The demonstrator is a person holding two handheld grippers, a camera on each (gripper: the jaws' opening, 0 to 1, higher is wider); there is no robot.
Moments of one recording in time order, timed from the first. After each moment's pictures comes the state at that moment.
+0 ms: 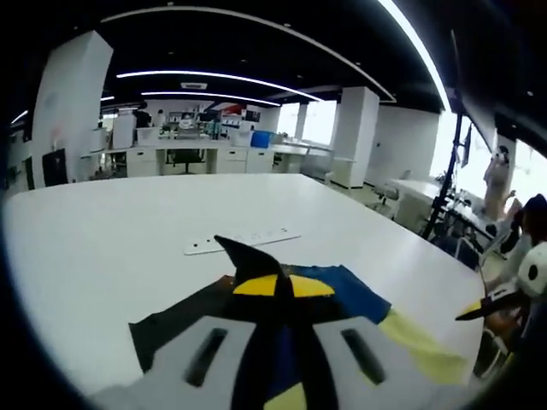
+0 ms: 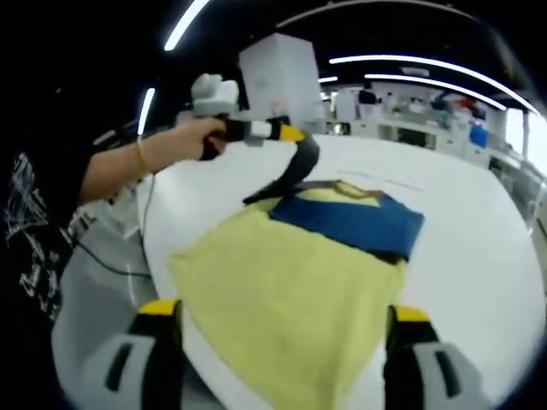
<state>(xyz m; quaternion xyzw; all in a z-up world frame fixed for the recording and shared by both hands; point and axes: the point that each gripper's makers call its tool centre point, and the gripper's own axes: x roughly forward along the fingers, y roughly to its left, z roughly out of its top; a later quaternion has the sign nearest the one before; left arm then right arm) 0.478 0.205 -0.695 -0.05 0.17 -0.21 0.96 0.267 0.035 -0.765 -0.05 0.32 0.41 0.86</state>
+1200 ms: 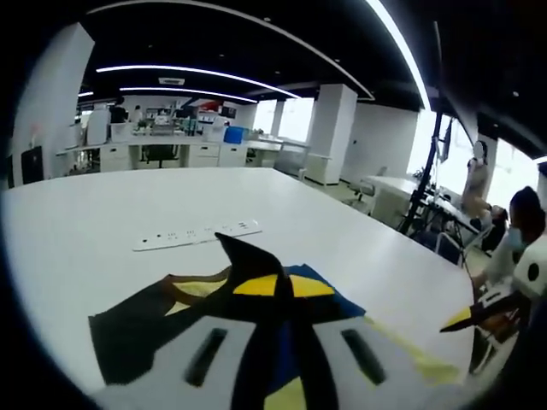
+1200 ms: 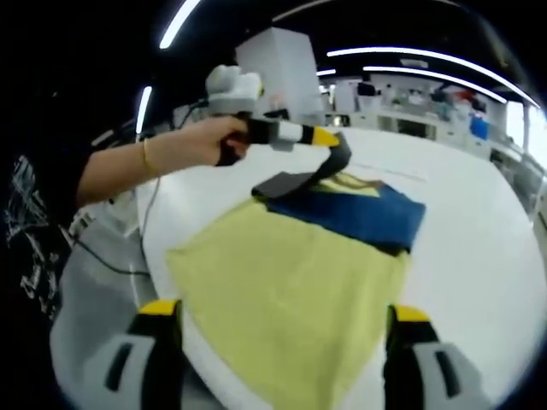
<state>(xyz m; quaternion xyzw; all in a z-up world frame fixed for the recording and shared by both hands) 0.484 0.134 -0.716 -0.06 0.17 -0.27 0.95 0.268 0.032 -0.773 -0.05 0.34 0.41 0.85</state>
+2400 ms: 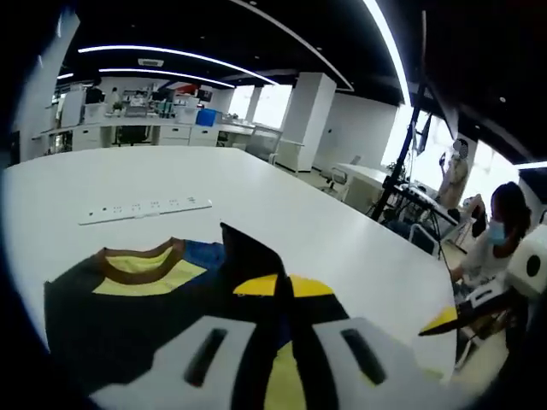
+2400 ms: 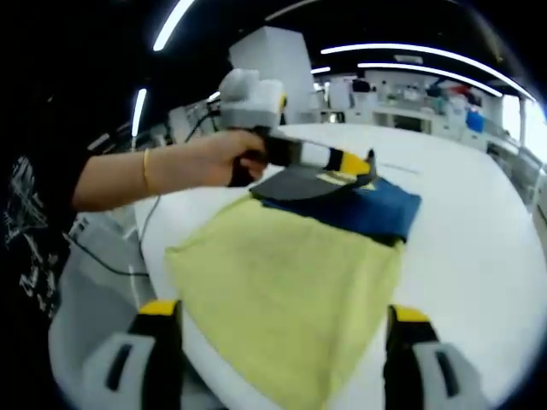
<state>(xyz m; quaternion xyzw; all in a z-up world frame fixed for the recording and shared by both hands) 0.466 0.059 -0.757 -0.08 0.21 -0.33 0.92 0.267 0.026 -0.781 -0.04 0.34 0.40 0.85</state>
